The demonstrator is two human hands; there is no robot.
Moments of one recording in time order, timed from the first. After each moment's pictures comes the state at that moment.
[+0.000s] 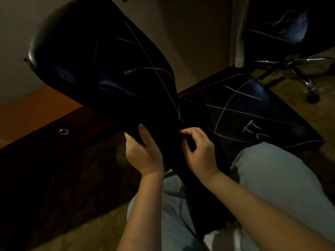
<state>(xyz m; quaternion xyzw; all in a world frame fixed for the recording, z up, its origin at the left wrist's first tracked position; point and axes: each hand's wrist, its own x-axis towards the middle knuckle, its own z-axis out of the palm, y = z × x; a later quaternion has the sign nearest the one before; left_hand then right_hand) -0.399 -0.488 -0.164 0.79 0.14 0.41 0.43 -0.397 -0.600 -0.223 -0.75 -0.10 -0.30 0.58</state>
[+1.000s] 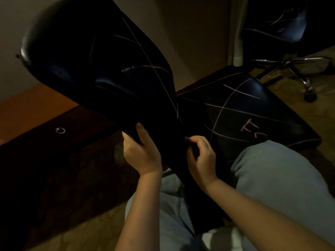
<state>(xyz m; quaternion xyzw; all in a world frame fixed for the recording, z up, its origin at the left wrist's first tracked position) -0.398 -0.487 -0.168 0.78 0.12 0.44 0.43 -0.405 -0.596 -0.260 -0.74 -0.02 -0.27 0.62</state>
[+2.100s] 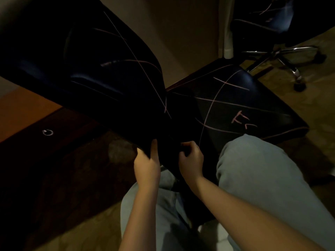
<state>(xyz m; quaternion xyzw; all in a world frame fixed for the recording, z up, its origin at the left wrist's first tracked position) -0.423 -0.484 -0.218 0.88 0.15 0.12 0.44 -0.404 -0.581 -0.287 -0.68 0.17 -0.09 0.71</state>
